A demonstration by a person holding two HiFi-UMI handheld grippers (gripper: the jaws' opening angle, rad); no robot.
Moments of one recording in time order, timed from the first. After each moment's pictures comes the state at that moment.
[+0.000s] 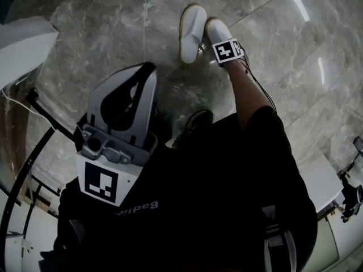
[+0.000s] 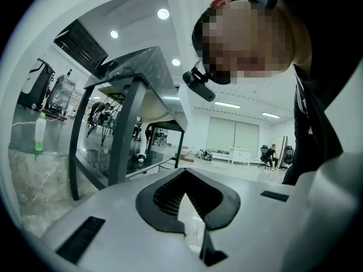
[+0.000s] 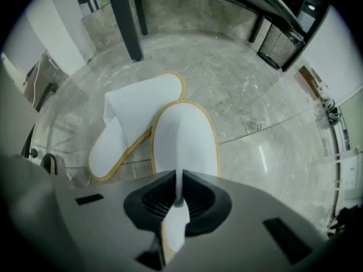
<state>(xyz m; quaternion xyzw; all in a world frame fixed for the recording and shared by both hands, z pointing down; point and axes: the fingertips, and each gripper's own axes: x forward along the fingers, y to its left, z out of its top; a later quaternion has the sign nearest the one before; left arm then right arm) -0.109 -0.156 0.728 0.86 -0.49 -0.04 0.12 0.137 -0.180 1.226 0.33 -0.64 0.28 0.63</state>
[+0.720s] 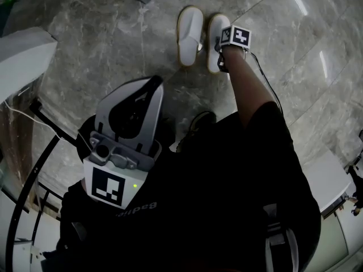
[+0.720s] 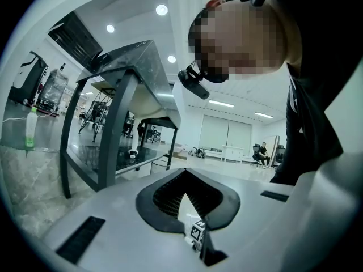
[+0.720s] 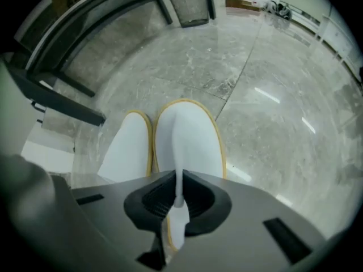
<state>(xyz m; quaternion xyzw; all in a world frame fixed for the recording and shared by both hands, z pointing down) -0.089 -0.149 0.736 0.88 -0.46 -0.03 0.12 0.132 -0.208 1.216 0.46 -0.56 0.55 0.41</state>
